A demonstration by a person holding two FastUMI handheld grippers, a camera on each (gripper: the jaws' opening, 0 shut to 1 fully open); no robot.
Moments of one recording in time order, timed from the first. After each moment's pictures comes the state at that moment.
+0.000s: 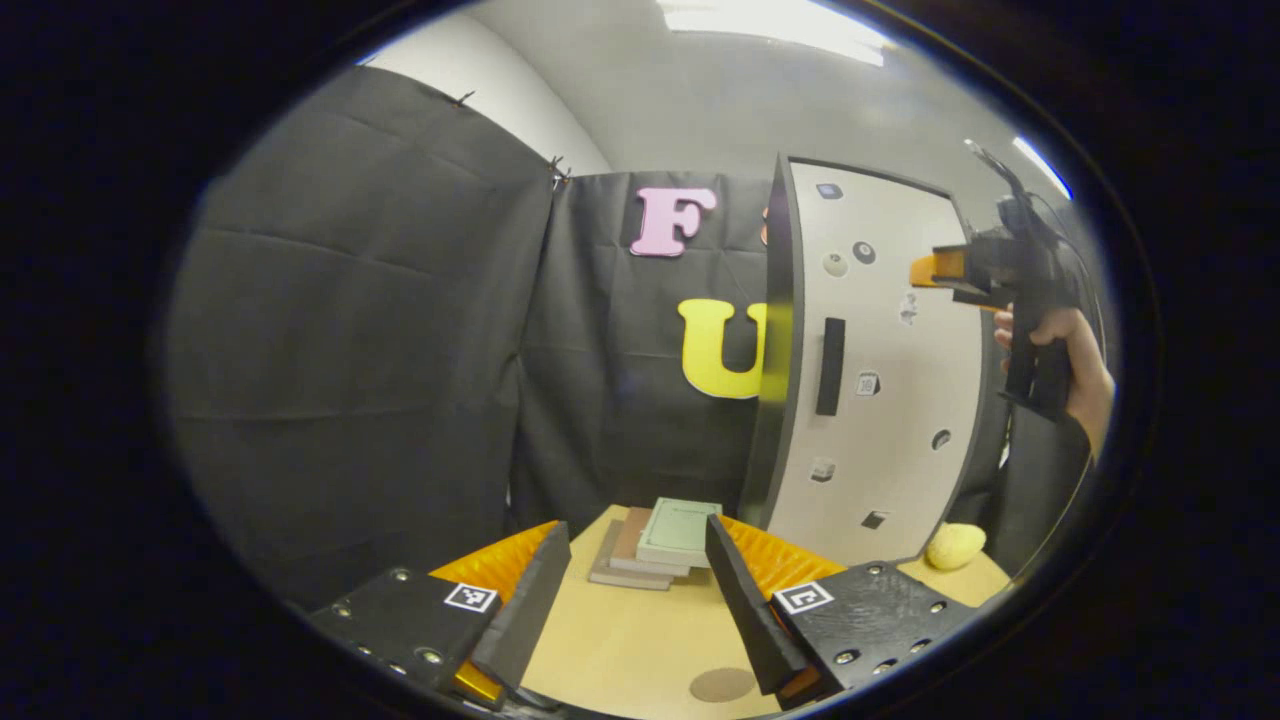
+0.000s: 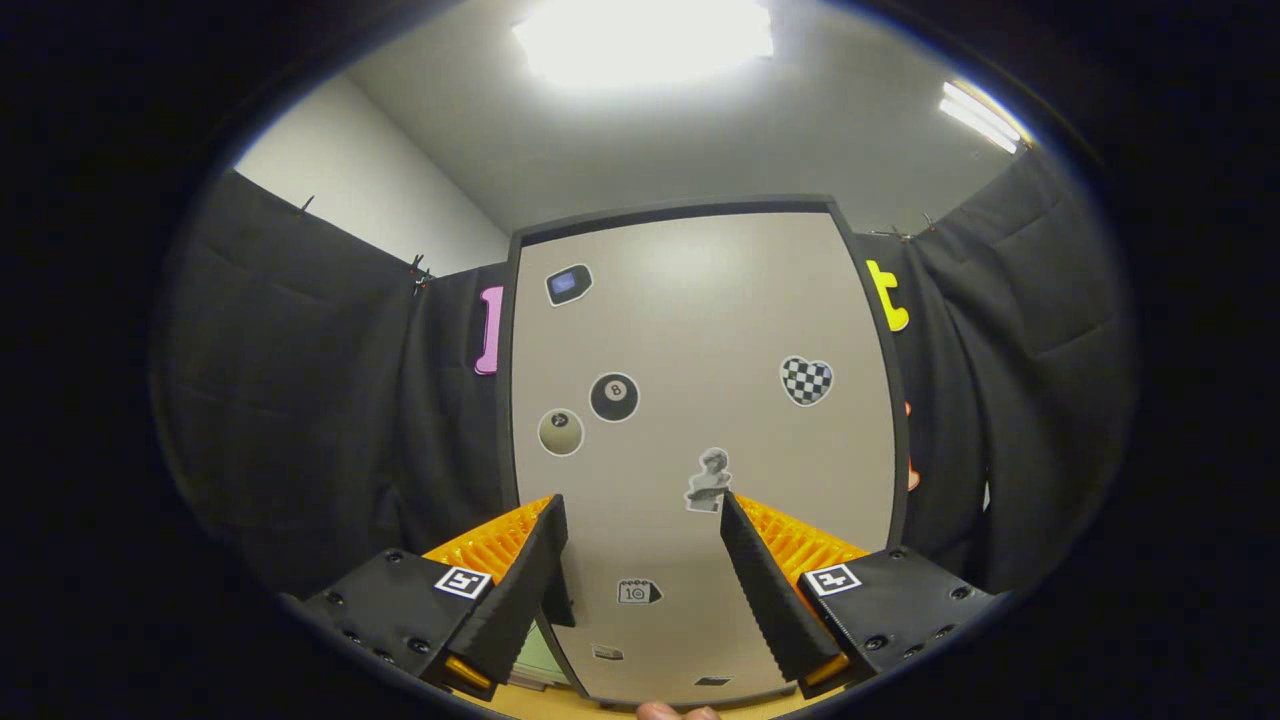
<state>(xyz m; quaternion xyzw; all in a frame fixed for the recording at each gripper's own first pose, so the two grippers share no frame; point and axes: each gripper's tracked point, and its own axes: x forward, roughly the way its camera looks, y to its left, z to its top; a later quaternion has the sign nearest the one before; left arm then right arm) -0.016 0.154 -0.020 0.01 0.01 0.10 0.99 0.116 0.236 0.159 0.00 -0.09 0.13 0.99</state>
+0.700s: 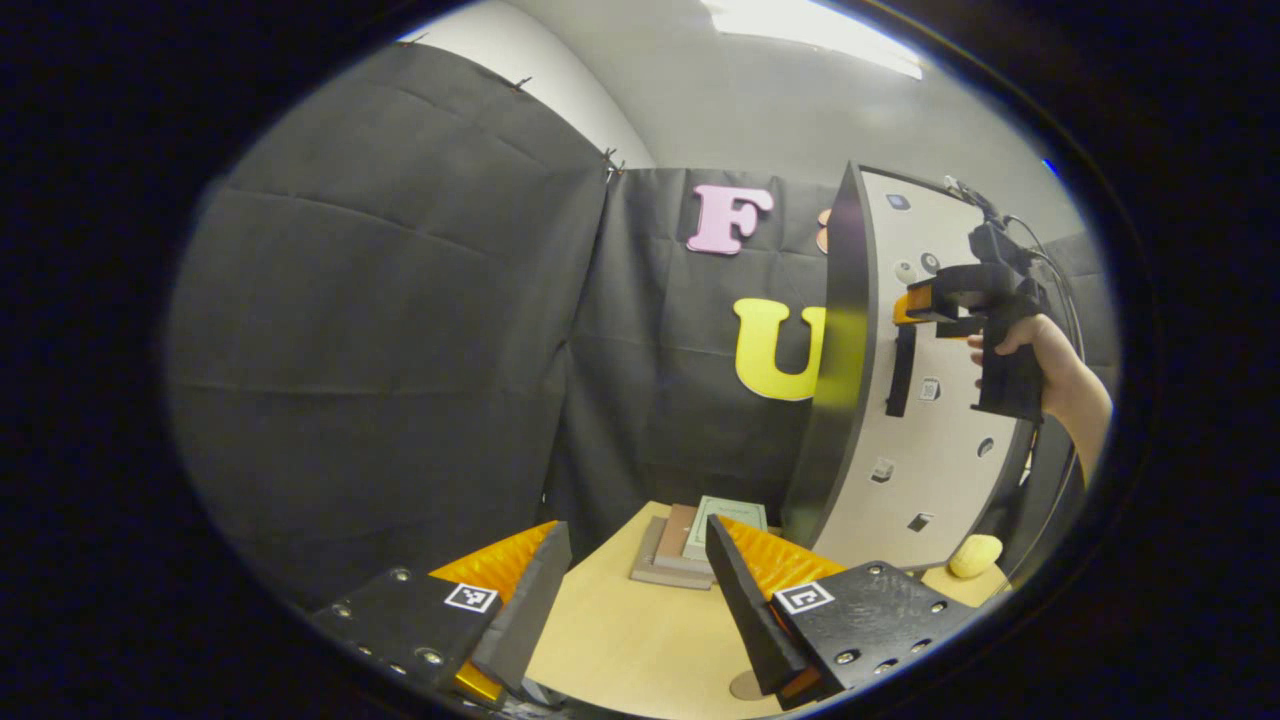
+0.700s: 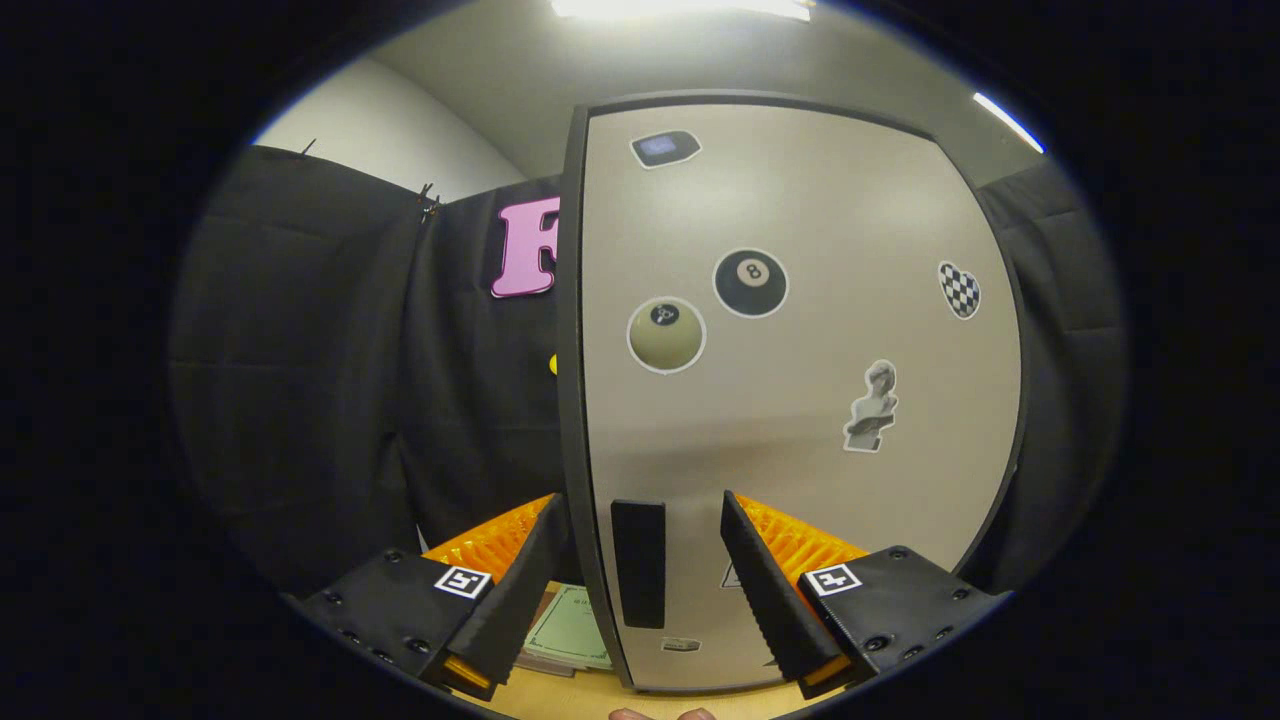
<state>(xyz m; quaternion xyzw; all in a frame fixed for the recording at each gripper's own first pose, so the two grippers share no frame) -0.029 0.242 -0.044 -0.04 0.02 0.15 0.99 0.181 0.329 0.086 -0.02 0.03 0.13 0.99</state>
